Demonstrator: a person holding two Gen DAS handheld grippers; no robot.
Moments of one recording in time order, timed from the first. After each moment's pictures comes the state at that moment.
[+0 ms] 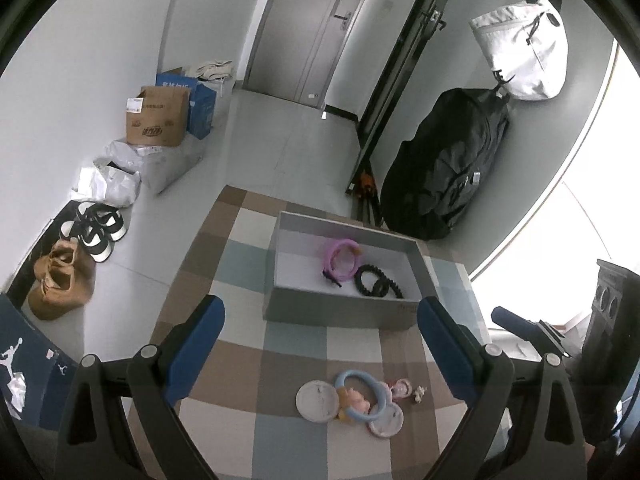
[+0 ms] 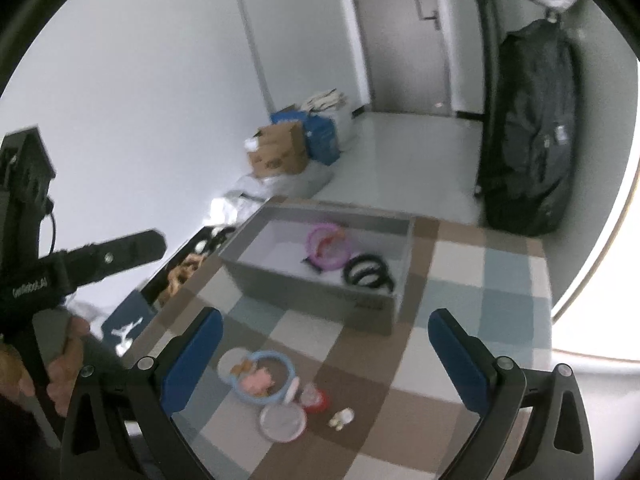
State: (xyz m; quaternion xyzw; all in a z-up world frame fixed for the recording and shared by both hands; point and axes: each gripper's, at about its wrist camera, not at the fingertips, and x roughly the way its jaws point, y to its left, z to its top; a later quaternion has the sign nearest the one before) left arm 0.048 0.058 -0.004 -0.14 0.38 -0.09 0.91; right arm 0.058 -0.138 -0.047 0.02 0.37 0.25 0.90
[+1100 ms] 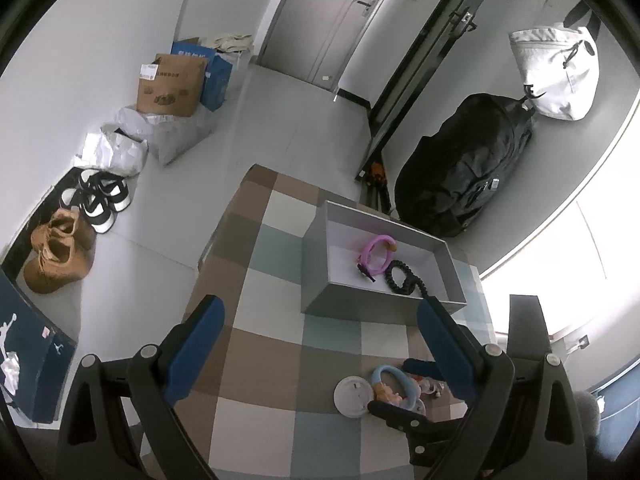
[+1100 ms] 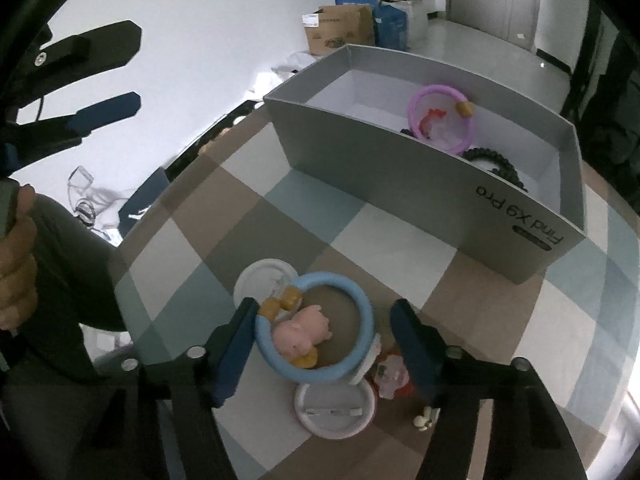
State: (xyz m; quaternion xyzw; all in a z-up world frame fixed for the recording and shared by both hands) left arm 0.063 0.102 -0.020 -0.19 0.41 -0.09 0.89; right arm 0.082 -0.065 -0.118 -0.09 0.51 0.33 0.79
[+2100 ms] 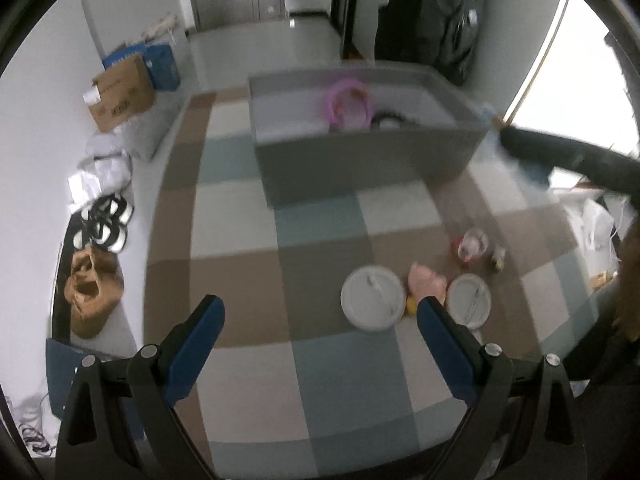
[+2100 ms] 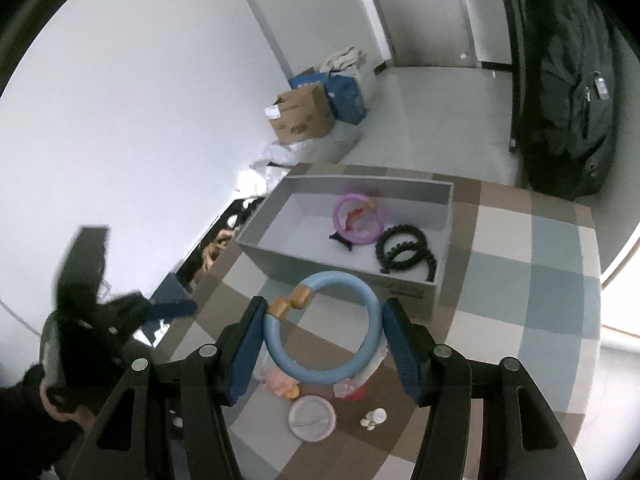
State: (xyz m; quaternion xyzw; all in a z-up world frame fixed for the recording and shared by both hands) left arm 0.051 0.036 -0.072 0.05 0.54 -0.12 0.83; right arm 0.090 -0.139 -0.053 0.07 0.43 0.28 0.85
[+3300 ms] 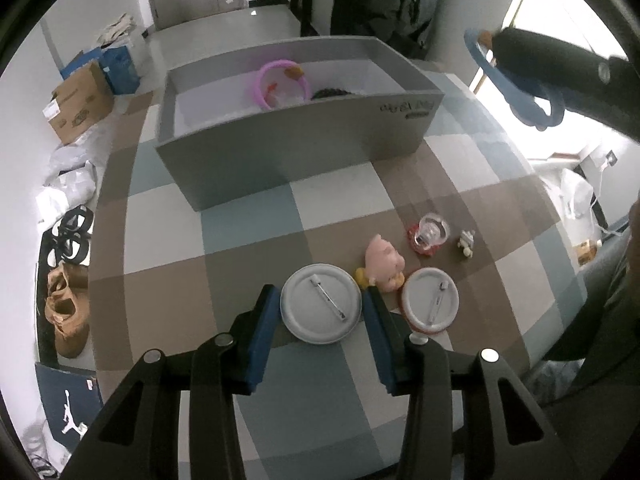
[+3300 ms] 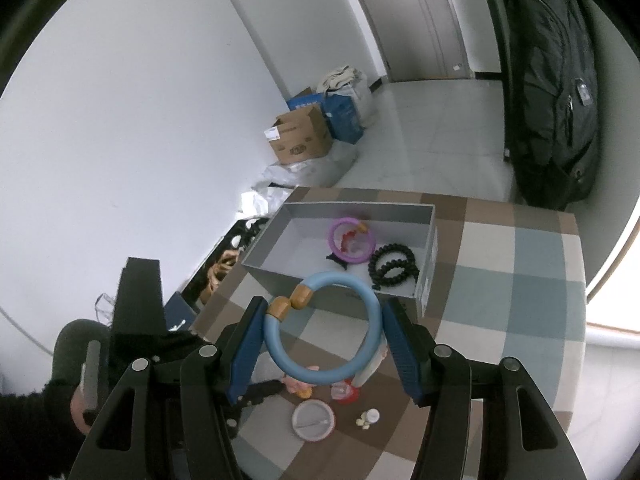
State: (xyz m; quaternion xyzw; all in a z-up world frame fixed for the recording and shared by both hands) left arm 0.049 0.009 -0.069 0.06 0.54 -0.18 0.82; right arm 0.084 -0.154 -0.042 0.09 0.41 0.28 0.86
